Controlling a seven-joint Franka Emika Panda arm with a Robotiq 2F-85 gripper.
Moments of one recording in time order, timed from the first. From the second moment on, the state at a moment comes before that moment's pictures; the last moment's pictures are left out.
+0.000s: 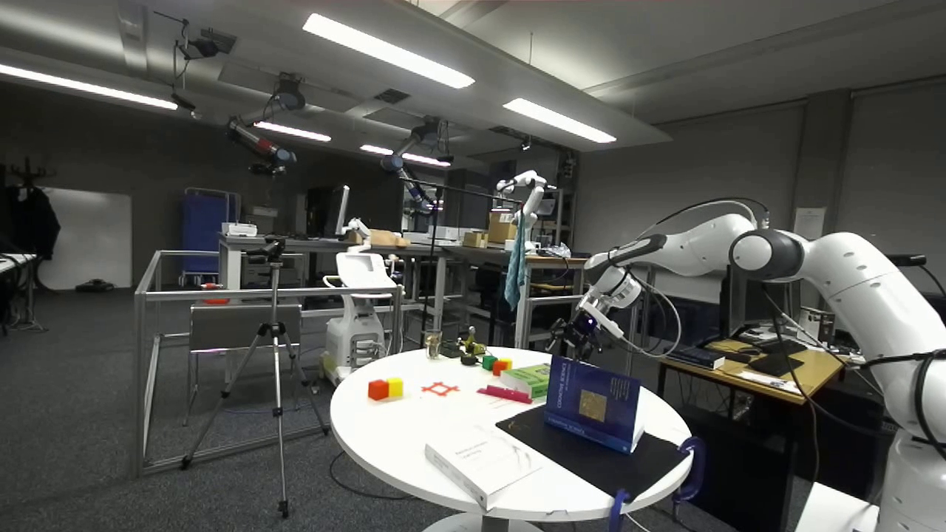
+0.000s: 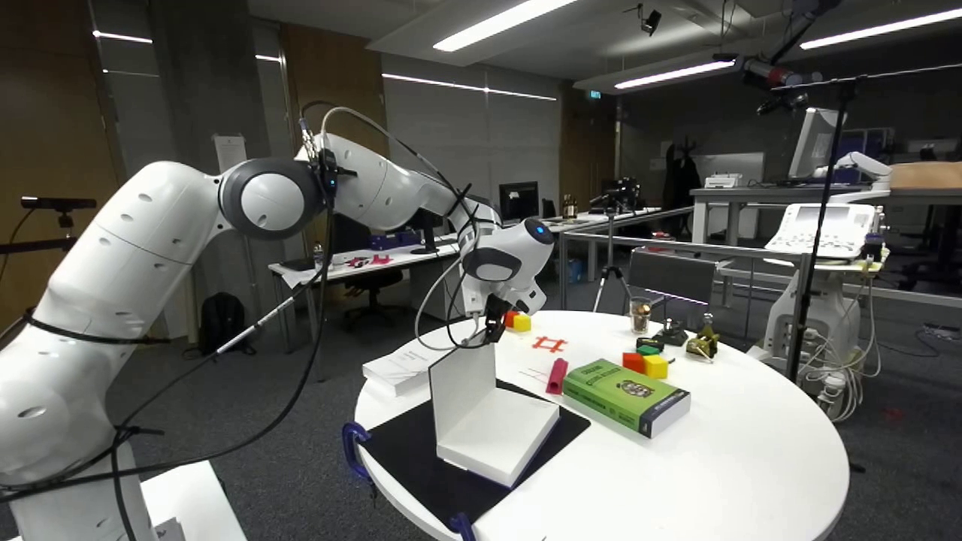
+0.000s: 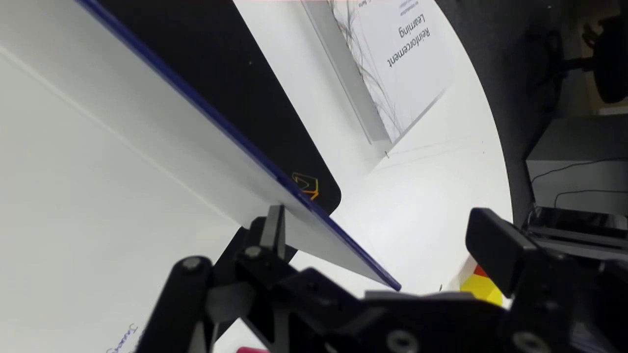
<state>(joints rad) -0.23 0.67 0.05 -1.44 0.72 2.00 0.01</state>
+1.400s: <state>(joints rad) -0.01 0.67 0.05 -1.45 0.44 1.99 0.11</state>
